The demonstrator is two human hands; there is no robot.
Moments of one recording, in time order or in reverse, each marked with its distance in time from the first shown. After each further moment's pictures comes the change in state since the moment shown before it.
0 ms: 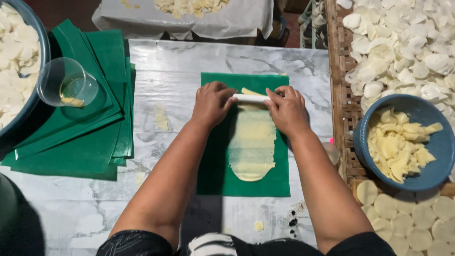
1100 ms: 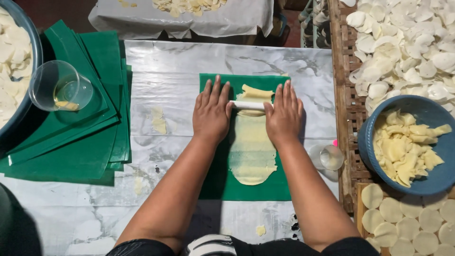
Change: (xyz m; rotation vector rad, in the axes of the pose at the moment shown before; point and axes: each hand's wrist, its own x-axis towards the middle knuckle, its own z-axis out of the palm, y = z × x) left_hand -0.019 0.042 -0.026 0.185 -0.242 -0.200; right_hand -0.011 -0.044 0.011 -0.214 -0.026 0.198
